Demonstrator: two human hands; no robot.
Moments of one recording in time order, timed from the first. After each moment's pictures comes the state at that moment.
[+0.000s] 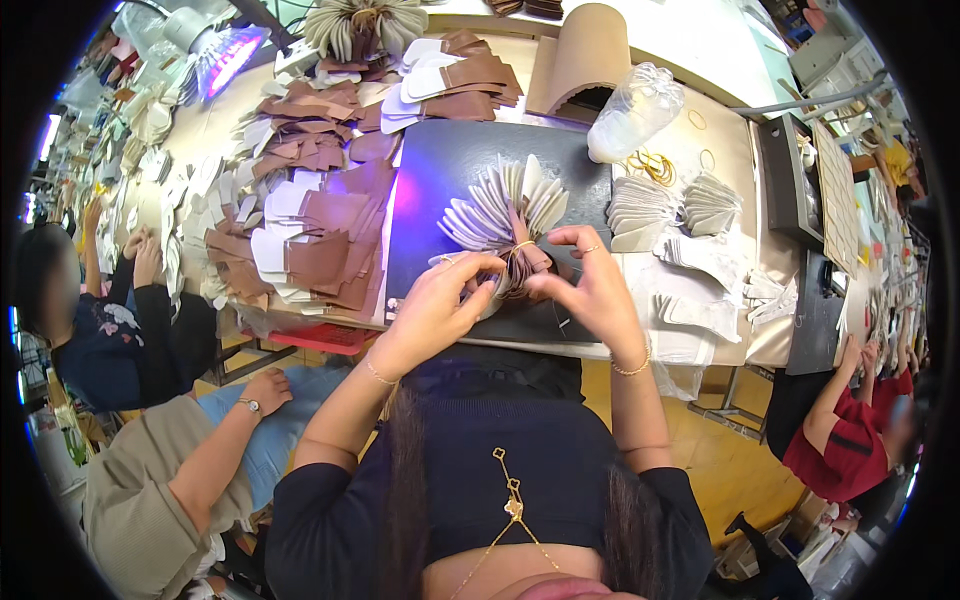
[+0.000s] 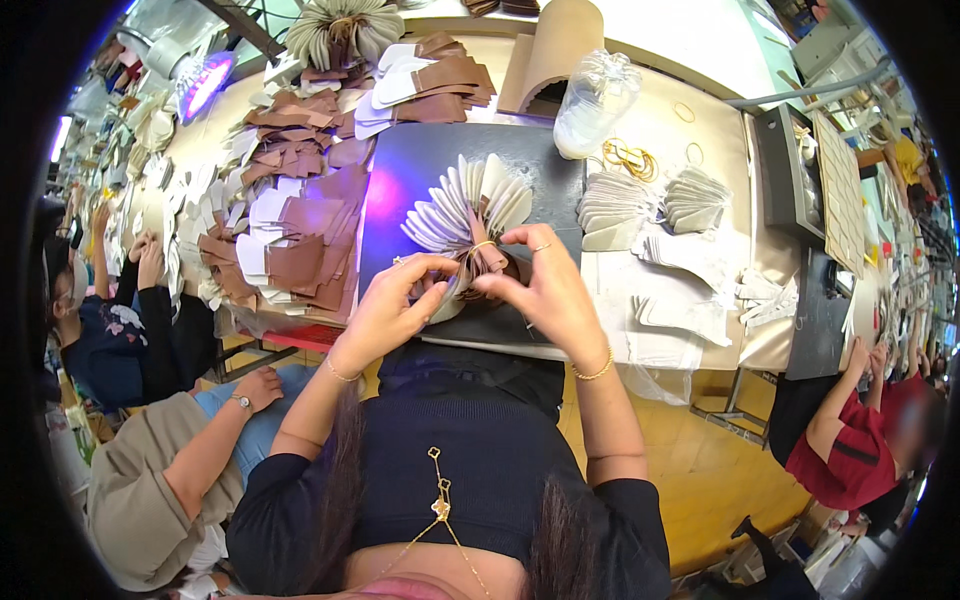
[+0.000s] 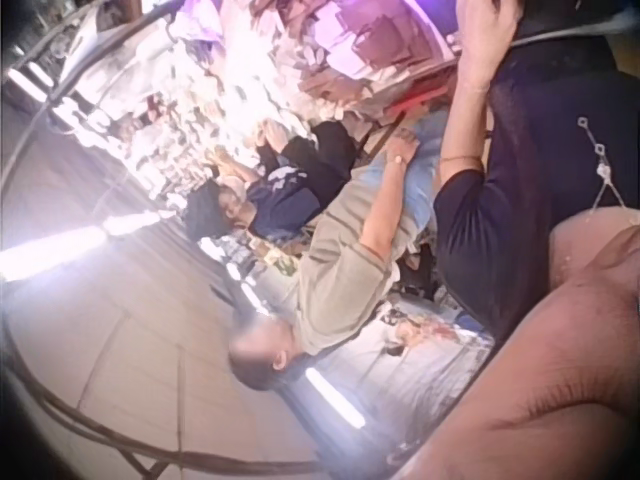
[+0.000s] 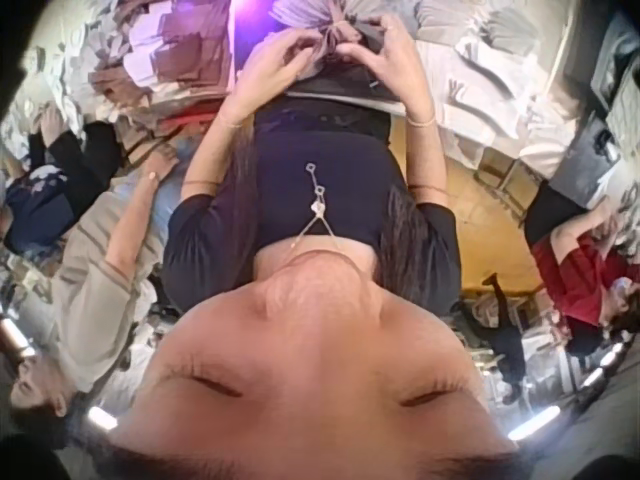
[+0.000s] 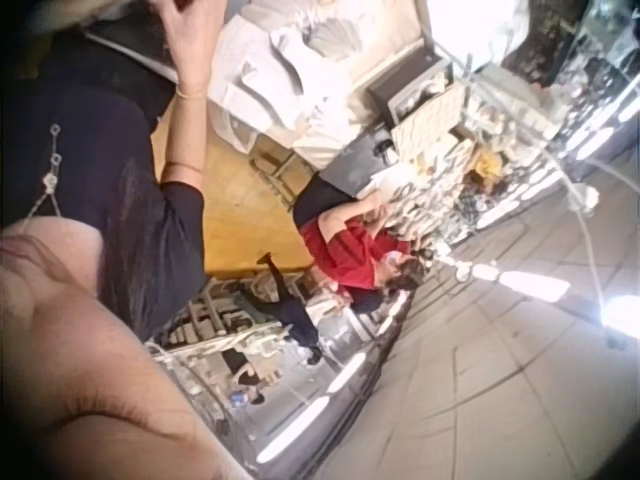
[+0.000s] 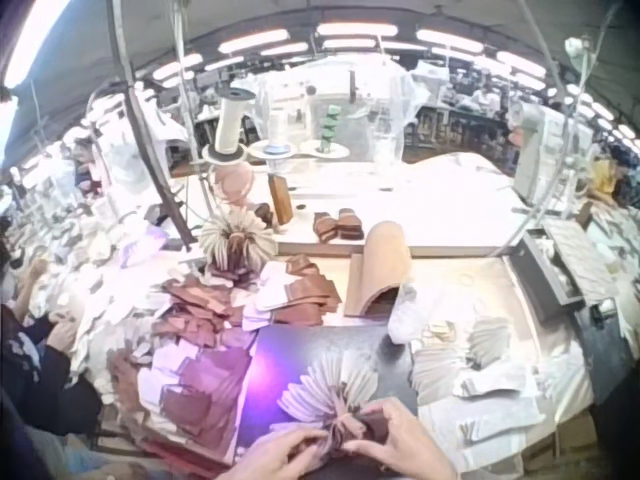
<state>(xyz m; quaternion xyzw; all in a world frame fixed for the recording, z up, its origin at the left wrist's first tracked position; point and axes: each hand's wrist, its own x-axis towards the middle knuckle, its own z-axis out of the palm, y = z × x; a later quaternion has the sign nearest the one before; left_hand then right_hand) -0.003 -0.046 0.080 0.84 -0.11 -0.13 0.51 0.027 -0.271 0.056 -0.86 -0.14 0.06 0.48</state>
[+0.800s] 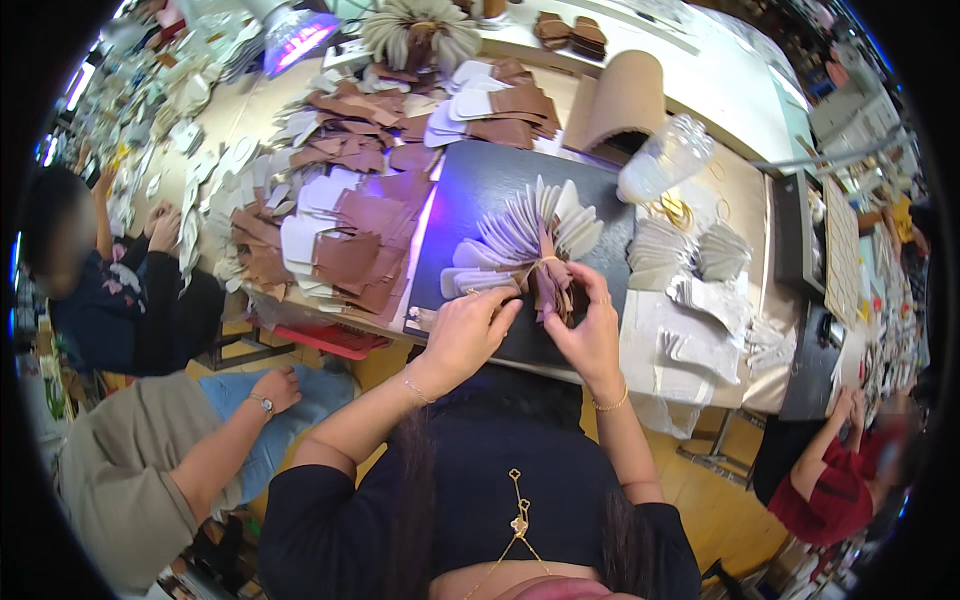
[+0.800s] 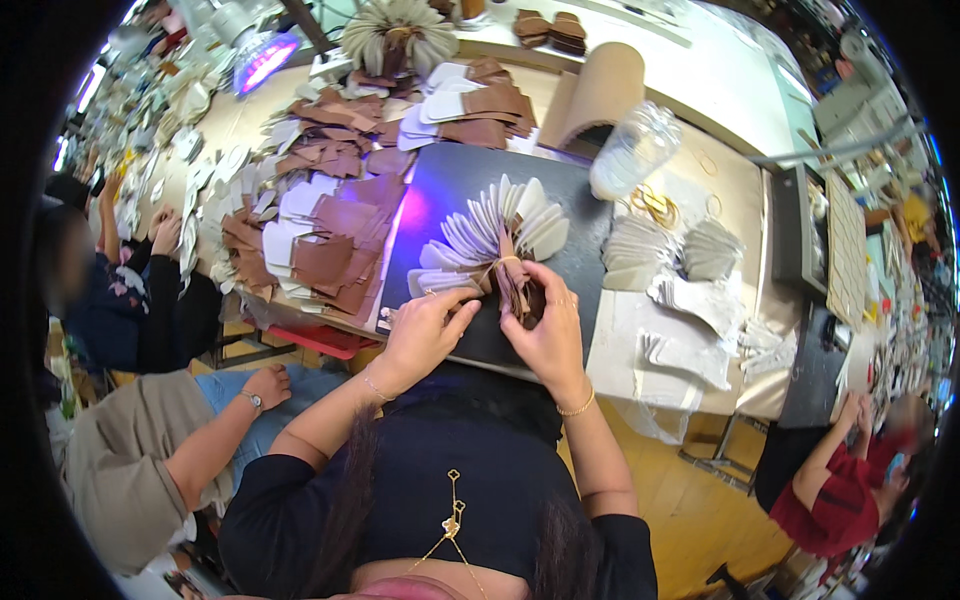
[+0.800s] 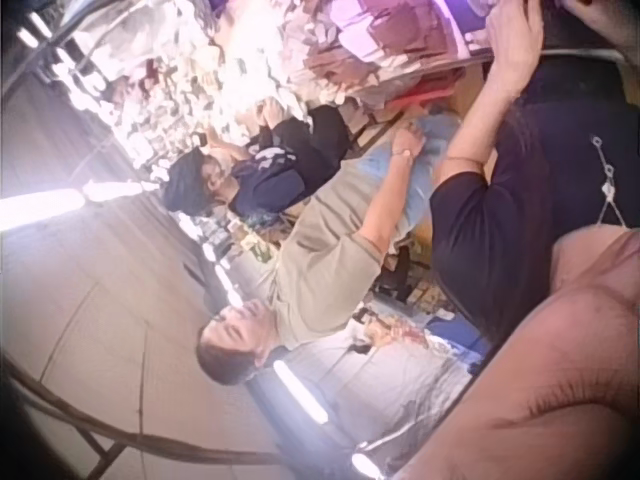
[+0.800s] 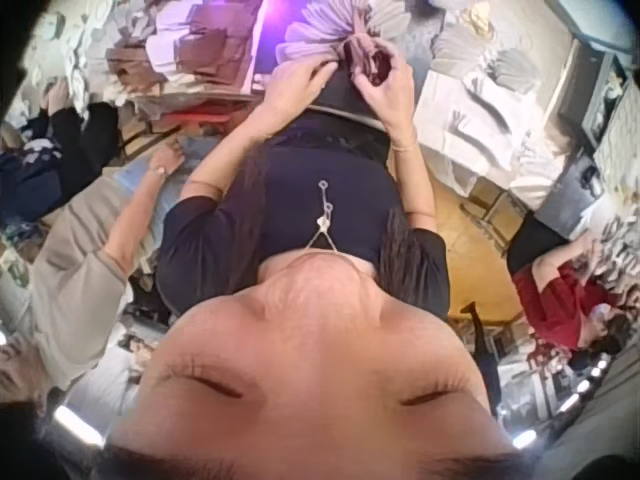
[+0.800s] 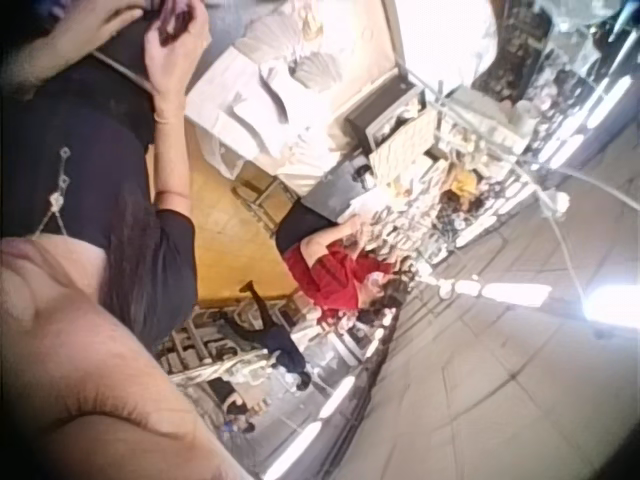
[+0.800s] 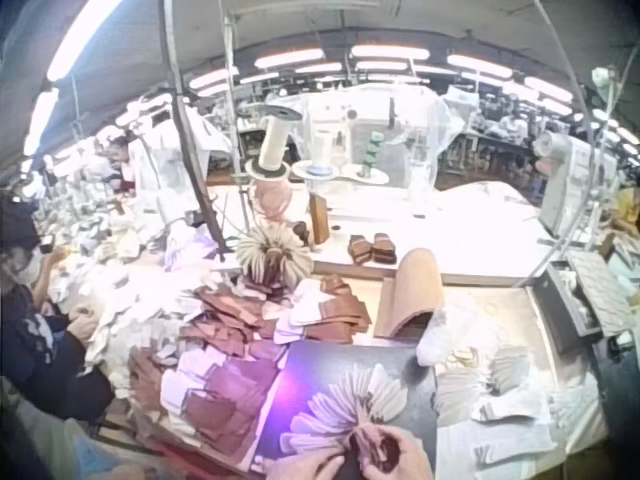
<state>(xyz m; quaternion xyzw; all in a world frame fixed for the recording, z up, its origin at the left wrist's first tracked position) -0.021 -0.056 0.036 0.89 -0.02 -0.04 0.46 0.008 -0.242 0.035 -0.86 -0.13 -0.02 0.50</state>
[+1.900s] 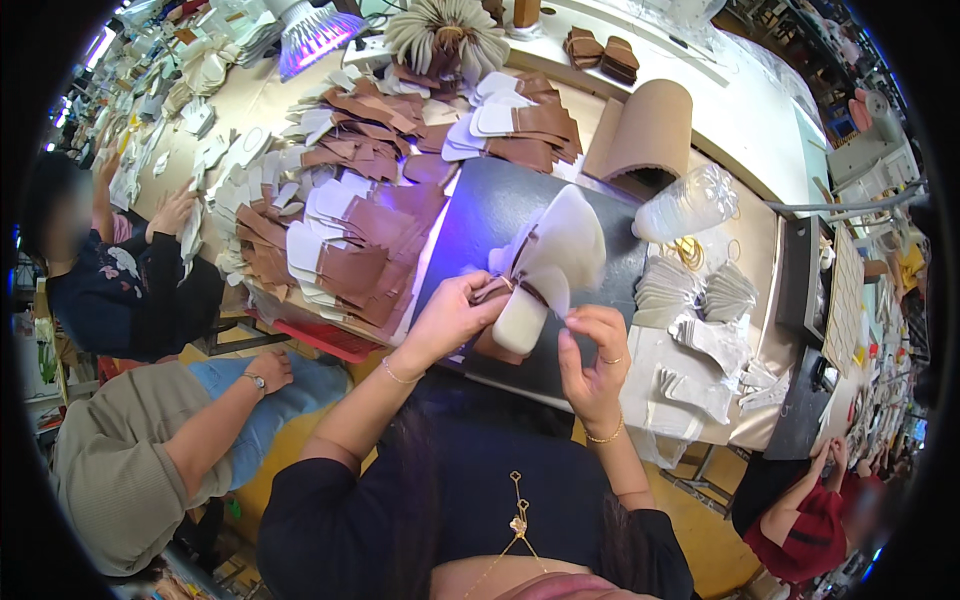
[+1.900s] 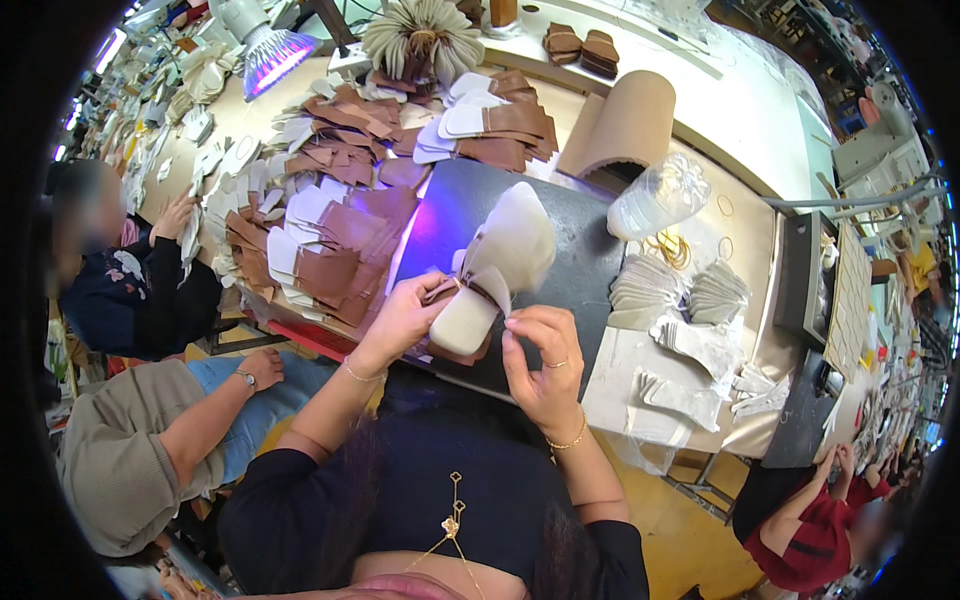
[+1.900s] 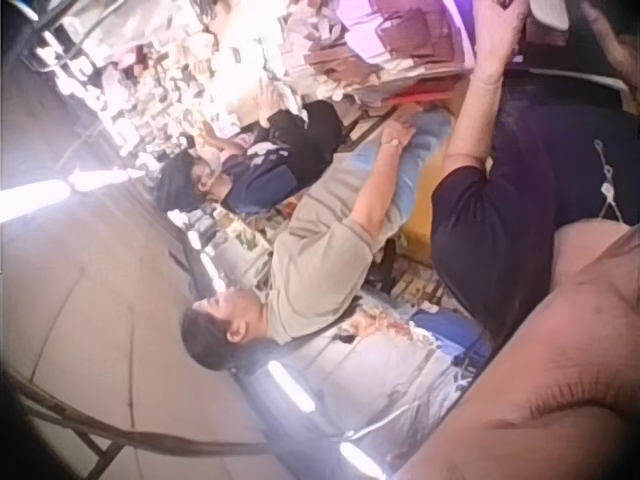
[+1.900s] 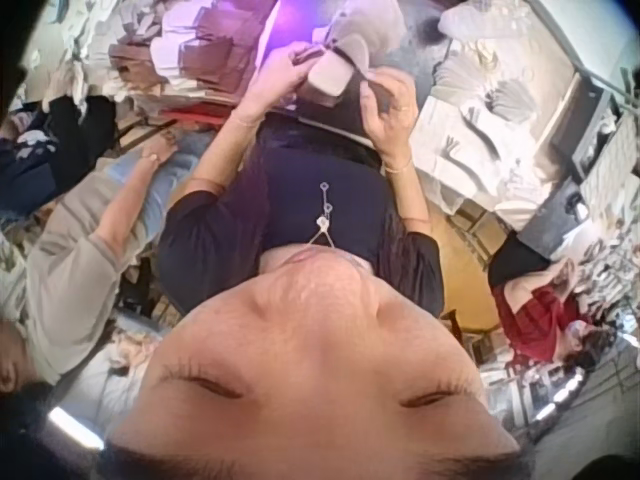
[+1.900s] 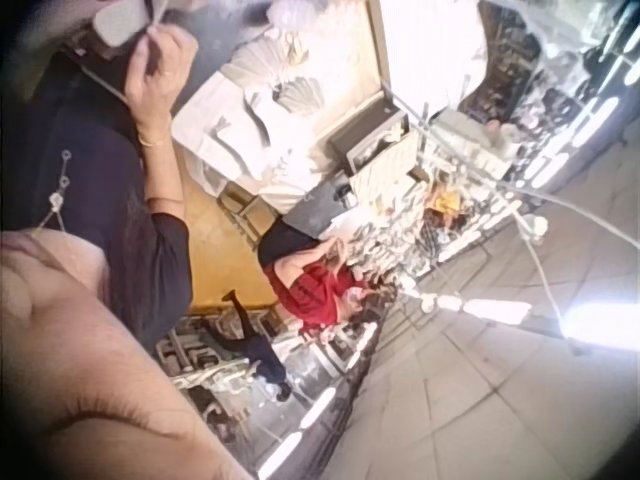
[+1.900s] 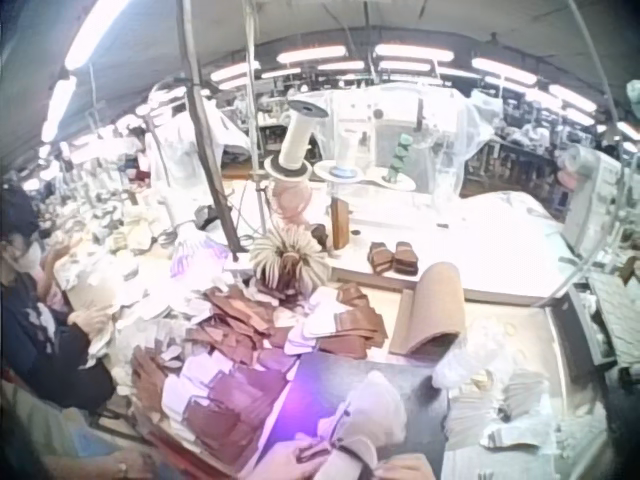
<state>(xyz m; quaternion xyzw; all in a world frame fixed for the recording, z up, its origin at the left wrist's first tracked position) 0.021 -0.024 0.042 0.67 0.10 -0.17 0.72 0.023 -0.229 0.066 -0.79 -0.25 -0.15 0.54</state>
